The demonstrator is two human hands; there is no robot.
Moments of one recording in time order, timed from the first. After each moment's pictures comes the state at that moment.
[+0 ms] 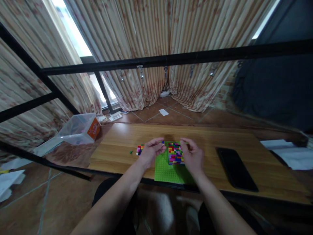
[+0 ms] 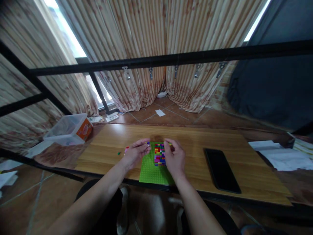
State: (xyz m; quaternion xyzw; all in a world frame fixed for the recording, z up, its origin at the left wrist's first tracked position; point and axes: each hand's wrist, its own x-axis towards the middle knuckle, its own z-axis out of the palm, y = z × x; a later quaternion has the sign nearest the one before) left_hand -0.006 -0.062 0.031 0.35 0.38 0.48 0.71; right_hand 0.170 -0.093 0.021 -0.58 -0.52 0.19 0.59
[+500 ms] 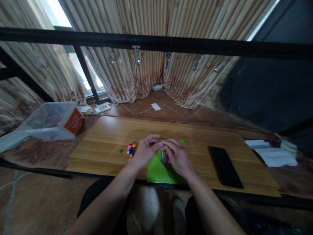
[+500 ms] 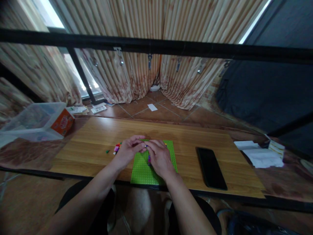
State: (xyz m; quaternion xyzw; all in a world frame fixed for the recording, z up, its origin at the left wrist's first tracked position) left_hand 0.001 -0.053 0.035 0.48 0.37 0.46 0.65; right_hand 0.155 -0.089 0.034 -0.48 -0.75 0.15 0.43
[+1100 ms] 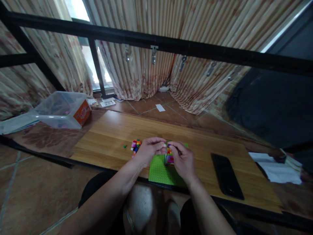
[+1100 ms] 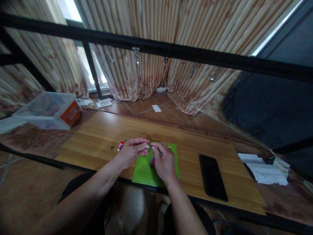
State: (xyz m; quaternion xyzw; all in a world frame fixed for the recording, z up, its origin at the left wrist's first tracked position) left_hand -0.004 -0.064 0.039 0.33 0.35 0.48 0.73; right_hand 0.147 -0.094 0.034 -0.51 -0.67 0.21 0.50
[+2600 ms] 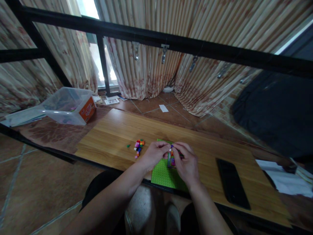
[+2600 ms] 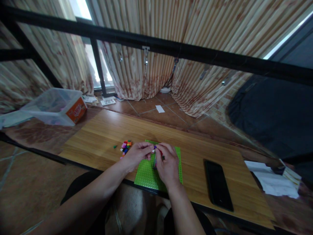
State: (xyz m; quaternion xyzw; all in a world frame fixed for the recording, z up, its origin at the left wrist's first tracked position) left_hand 0.005 -0.062 0.029 0.43 0.38 0.43 0.69; right_hand 0.147 -0.090 0.023 -0.53 -0.71 0.09 0.46
